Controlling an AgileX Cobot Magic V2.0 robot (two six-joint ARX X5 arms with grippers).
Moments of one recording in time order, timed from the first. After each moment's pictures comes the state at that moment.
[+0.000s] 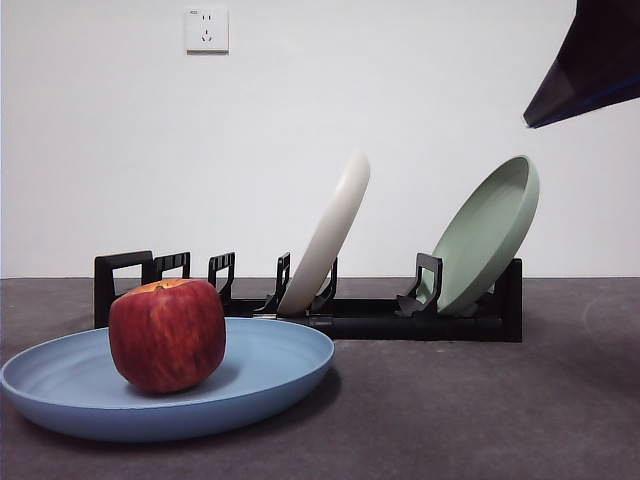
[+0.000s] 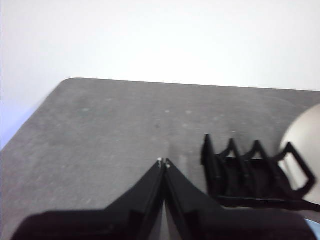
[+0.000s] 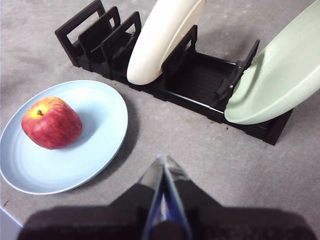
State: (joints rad) left arm -0.04 0.28 0.61 -0.53 -0.10 -0.10; right arm 0.60 0.76 0.62 -0.39 -0.02 0.08
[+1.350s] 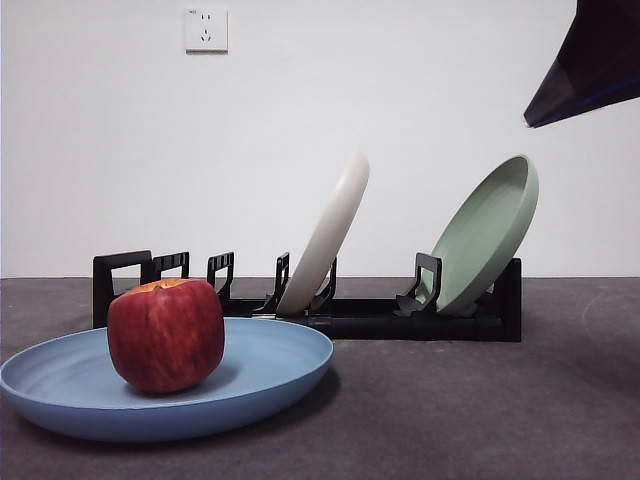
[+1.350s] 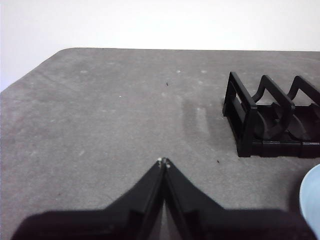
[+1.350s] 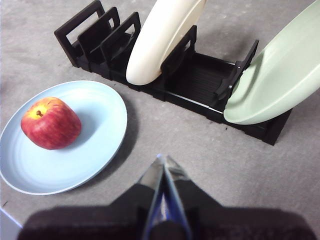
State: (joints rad) left arm 0.03 0.00 0.02 -0.18 -0.05 -0.03; right arm 0.60 0.76 0.62 -0.39 -0.02 0.08
